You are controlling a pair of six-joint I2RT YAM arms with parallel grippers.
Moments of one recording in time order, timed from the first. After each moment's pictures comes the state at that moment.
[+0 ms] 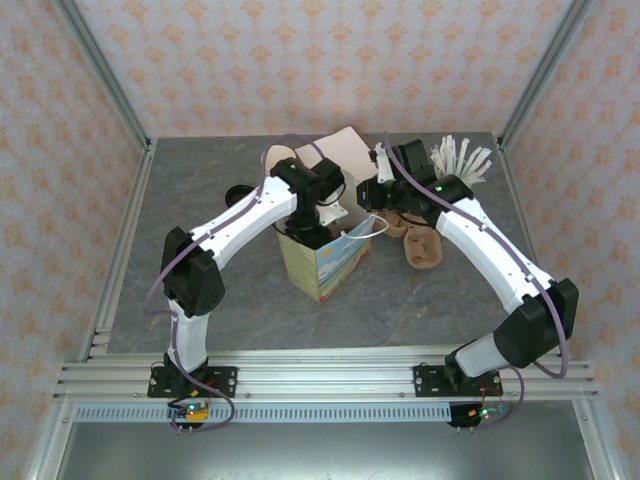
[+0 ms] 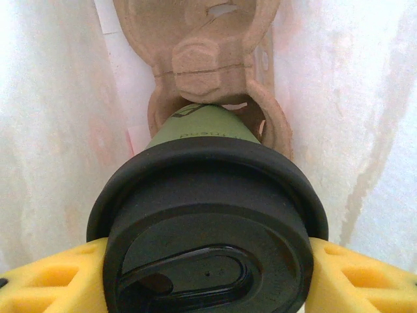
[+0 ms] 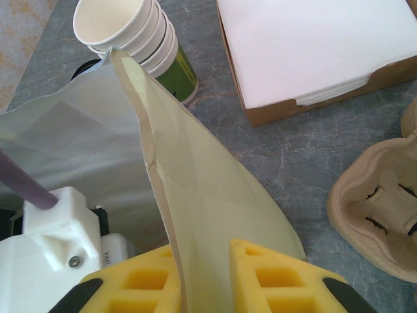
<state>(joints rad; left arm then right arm) -0.66 1.96 1.91 -1.45 0.16 0.08 0.48 1.46 1.43 -0.74 -0.17 0.31</state>
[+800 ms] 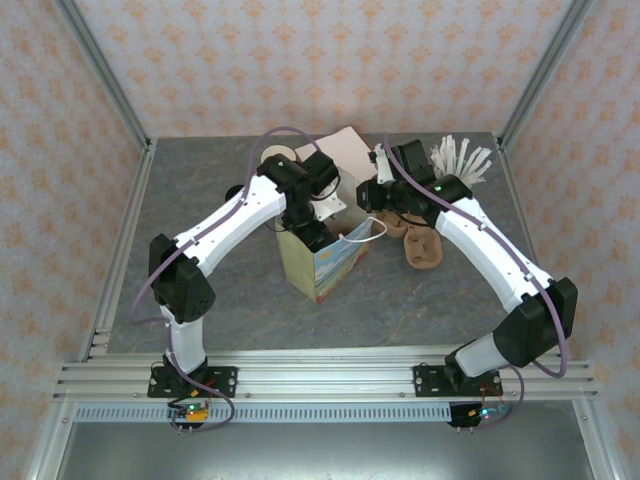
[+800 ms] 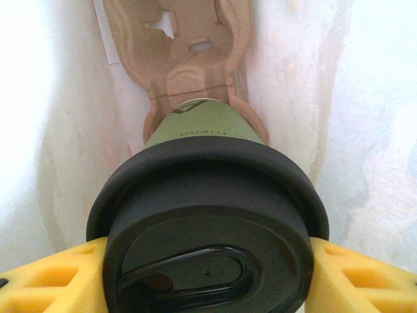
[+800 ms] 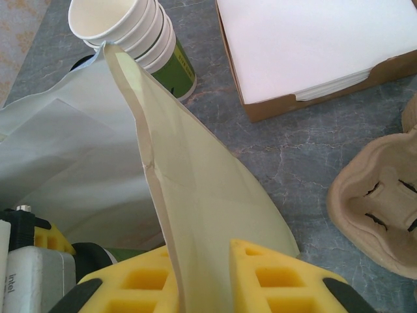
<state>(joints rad) -0.65 1.89 1.90 -1.43 0.17 0.12 0.48 1.47 1.43 -0.75 -0.17 0.31</state>
